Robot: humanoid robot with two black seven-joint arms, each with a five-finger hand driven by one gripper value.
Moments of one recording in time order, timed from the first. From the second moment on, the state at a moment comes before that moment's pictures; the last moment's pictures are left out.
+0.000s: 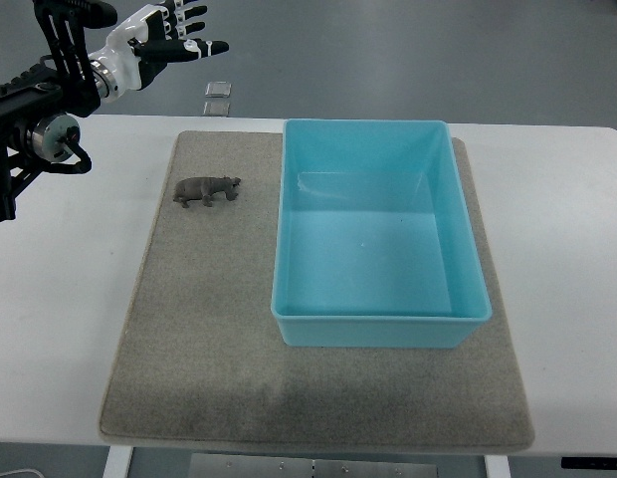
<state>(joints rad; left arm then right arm) -1.27 0.44 0.08 -0.63 -0.07 -0.19 -0.33 0.00 0.00 0.00 0.12 -0.05 0.03 0.08</state>
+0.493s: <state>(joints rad) -1.33 0.50 0.26 -0.75 0.48 -0.21 -0.33 0.00 0.00 0.00 0.12 -0.05 0.03 0.08</state>
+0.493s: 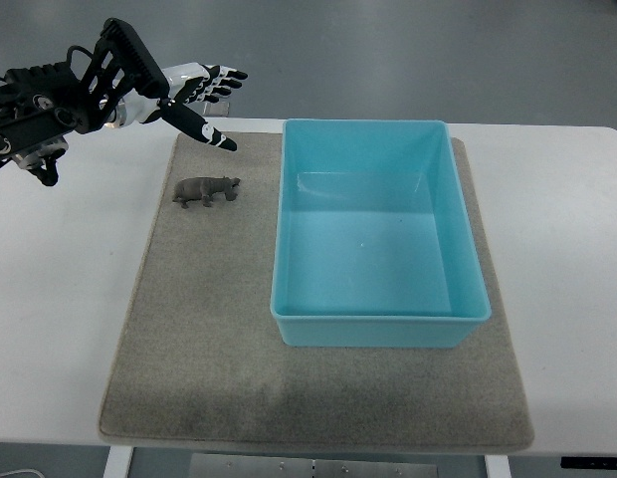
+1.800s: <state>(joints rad) -1.35 0.51 0.43 -0.76 0.78 -0.20 -0.35 0.00 0.00 0.00 0.12 -0.05 0.03 0.08</state>
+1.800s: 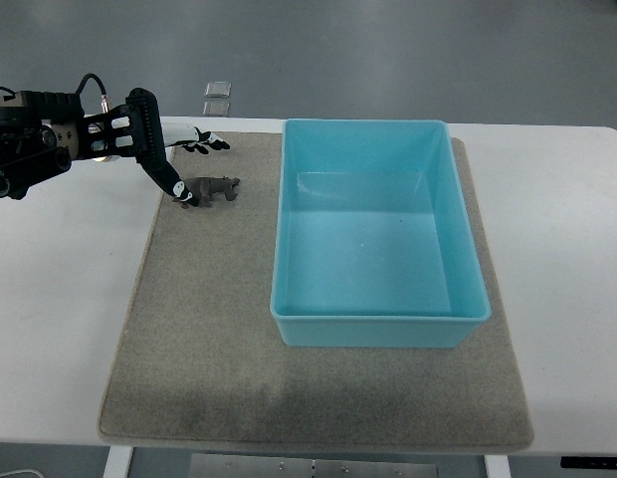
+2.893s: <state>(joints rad) -1.35 0.50 0.46 -0.77 0.95 -0.16 -0.40 0.00 0.00 0.00 0.12 -0.05 0.03 0.08</state>
